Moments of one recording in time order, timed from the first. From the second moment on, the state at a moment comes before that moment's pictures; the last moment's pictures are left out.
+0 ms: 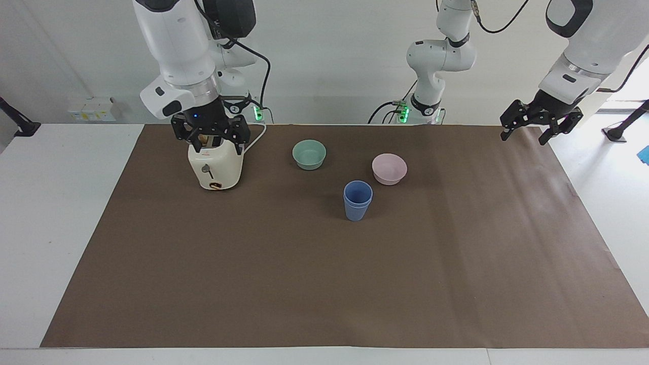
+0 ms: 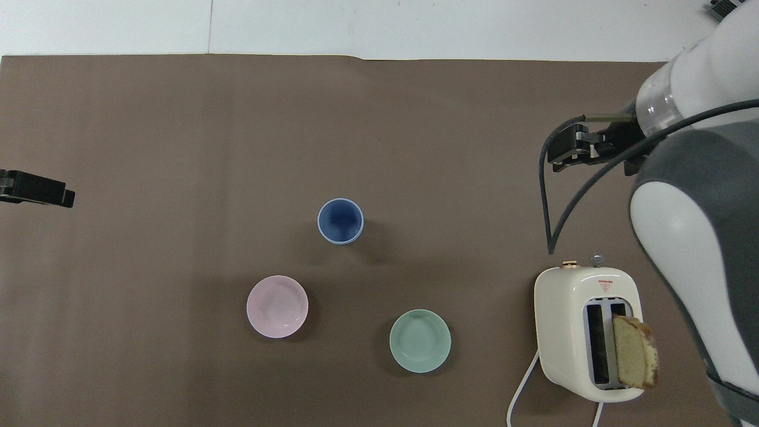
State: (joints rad) left arm -0.12 -0.02 0.12 -1.57 -0.06 1.57 0.17; right arm 0.13 0.20 0.06 -1.27 -0.03 1.45 0.27
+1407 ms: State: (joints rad) left arm -0.12 -0.02 0.11 -1.57 -0.06 1.57 0.17; right arm 0.02 0.11 0.07 -1.44 -0.03 1.54 0.11
